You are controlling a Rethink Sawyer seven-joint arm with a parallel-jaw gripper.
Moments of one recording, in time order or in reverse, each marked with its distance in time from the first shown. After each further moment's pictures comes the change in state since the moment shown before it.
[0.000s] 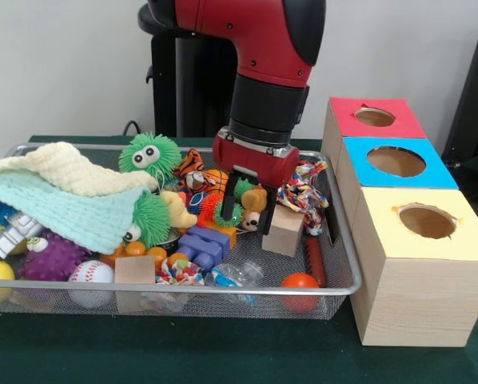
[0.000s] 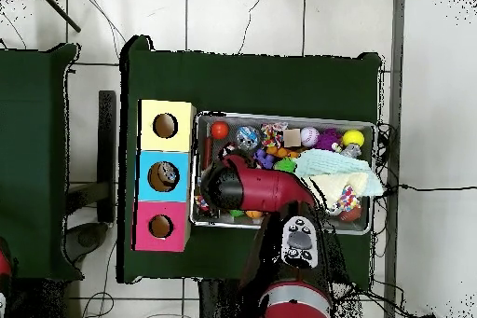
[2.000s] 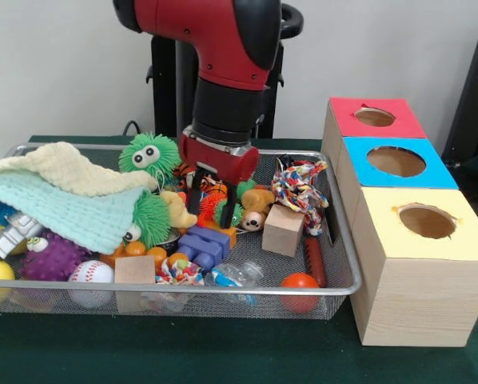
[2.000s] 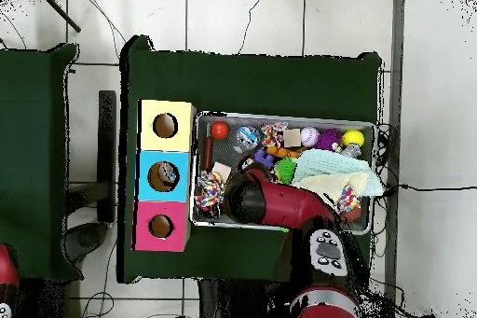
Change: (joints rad) arm -0.089 0.004 0.010 0.082 -0.013 -0.074 0.000
